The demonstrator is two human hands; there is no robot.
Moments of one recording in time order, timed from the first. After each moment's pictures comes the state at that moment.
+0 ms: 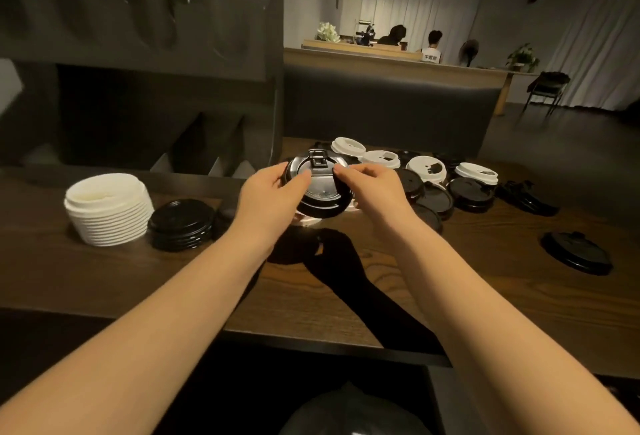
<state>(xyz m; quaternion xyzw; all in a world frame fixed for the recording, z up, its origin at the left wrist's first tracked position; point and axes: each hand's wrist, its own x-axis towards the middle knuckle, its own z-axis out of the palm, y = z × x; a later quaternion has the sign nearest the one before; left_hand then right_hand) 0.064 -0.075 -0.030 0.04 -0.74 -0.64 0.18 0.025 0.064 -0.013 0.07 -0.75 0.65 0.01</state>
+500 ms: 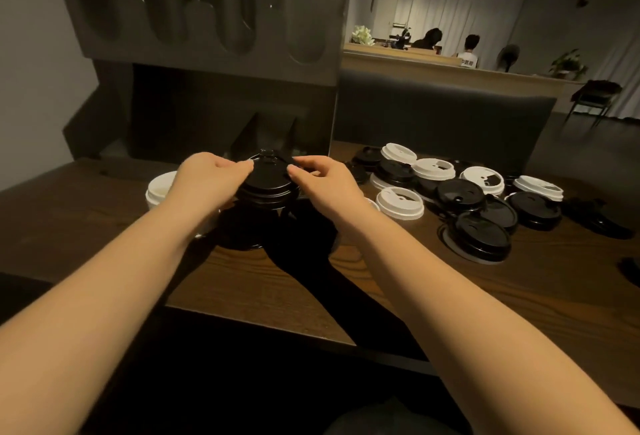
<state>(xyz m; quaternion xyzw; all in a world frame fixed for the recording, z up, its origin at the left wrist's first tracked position) 0.076 -0.223 -0.018 0.21 -0.80 -0.51 0.22 0.011 -0.071 -0.029 0.20 -0.83 0.51 -0.02</state>
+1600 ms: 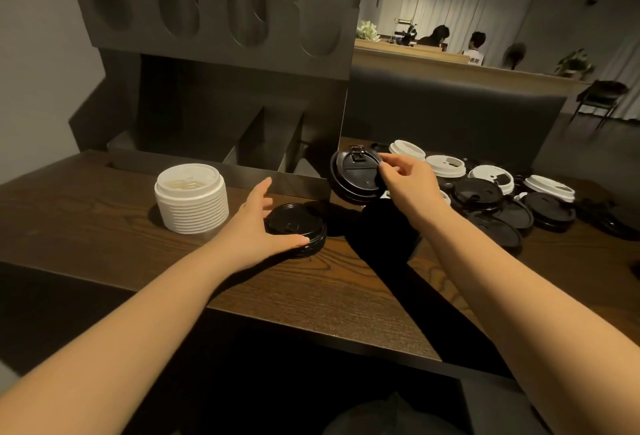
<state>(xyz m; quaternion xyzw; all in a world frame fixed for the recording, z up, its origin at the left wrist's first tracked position) 0.081 -0.216 -0.084 0.04 -0.88 -0.47 0.07 -0.018 0.002 -0.032 0.15 -0.84 0.51 0.10</state>
